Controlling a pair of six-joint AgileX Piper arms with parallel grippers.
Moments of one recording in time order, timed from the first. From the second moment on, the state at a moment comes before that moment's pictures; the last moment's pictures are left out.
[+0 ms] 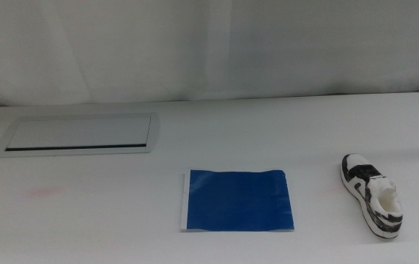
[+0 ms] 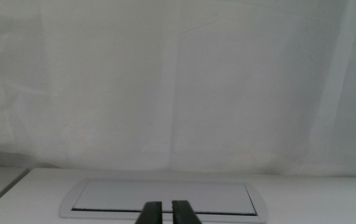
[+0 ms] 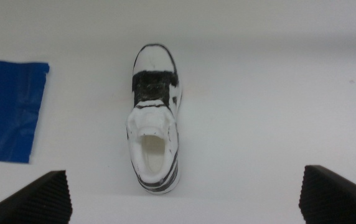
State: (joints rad) left arm 0.04 0.01 0.00 0.25 0.10 -0.32; right arm 0.02 1.03 -0.88 0.17 0.90 -0.21
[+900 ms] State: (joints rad) left arm 0.04 0.01 0.00 0.25 0.10 -0.32; right arm 0.20 1.62 -0.89 0.15 0.61 -0.26
